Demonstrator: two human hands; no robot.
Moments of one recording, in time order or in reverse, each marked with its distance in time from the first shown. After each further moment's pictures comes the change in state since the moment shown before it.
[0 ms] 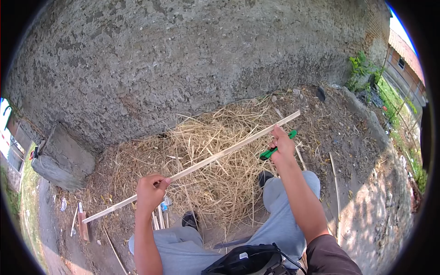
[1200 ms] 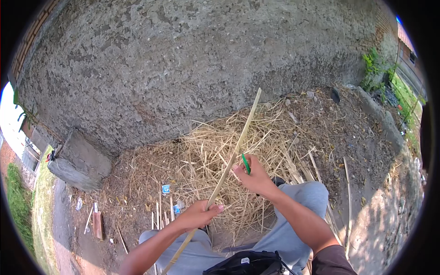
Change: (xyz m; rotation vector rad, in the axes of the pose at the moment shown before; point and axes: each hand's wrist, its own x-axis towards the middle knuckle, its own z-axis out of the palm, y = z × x) left_hand -0.030 0.085 0.054 -0.431 -0.878 -0.532; right_hand -0.067 0.053 -0.008 -0.914 -0.760 -0.285
